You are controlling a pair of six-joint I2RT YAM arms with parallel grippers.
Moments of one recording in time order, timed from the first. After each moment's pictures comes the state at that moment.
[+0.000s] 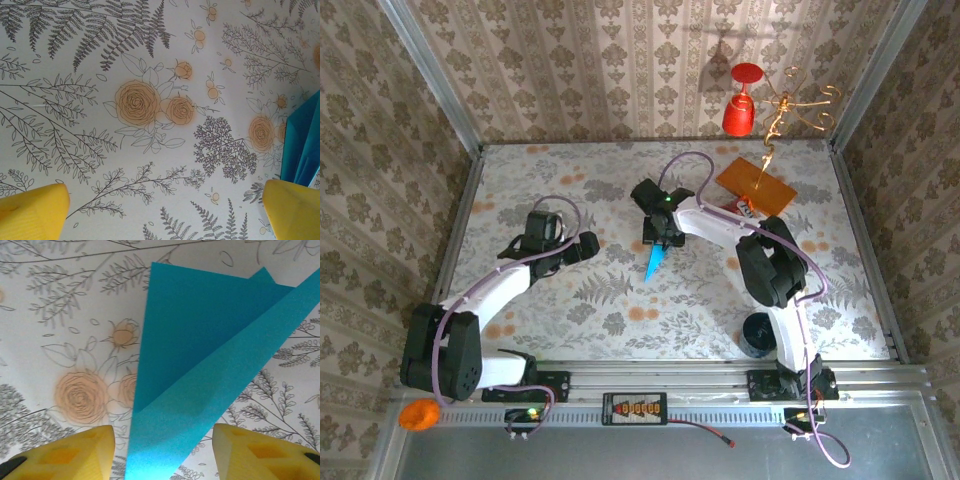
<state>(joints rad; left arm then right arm) -0.31 1.30 0.68 -0.24 0.17 -0.50 0.66 2.10 1.66 -0.84 0.17 0.74</state>
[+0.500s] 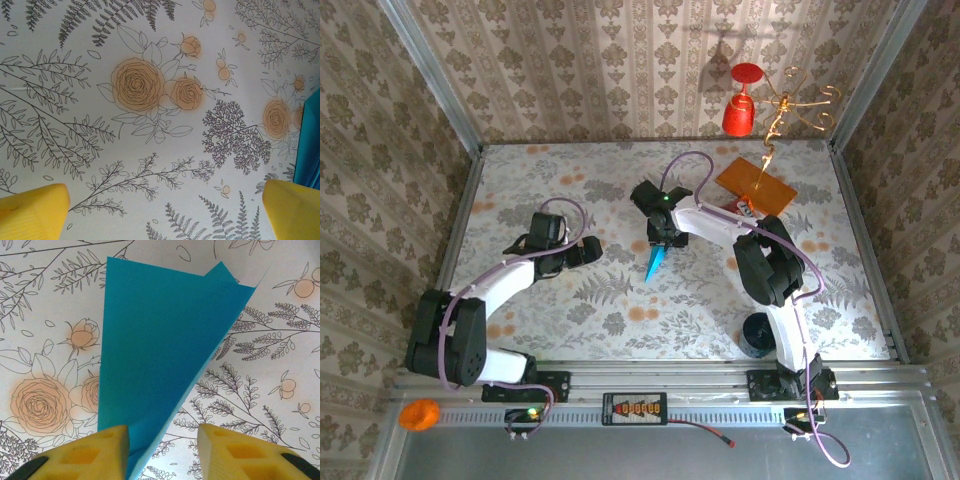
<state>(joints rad) -0.31 1.38 0.69 -0.24 0.21 -0.48 0.66 2.12 1.68 -0.91 0.23 0.77</state>
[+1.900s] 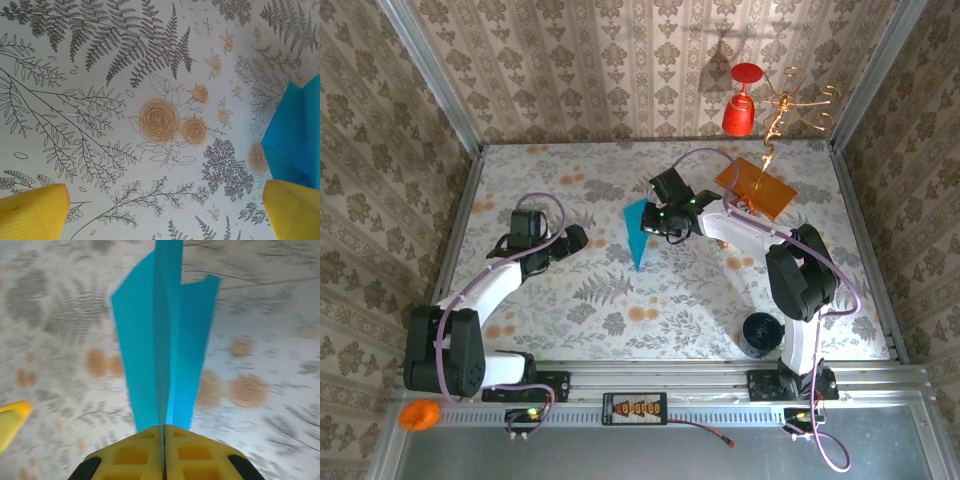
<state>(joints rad) -0.18 1.30 0.68 -0.21 0.26 -0.56 0.60 1.90 1.45 -0.43 -0.20 0.75</state>
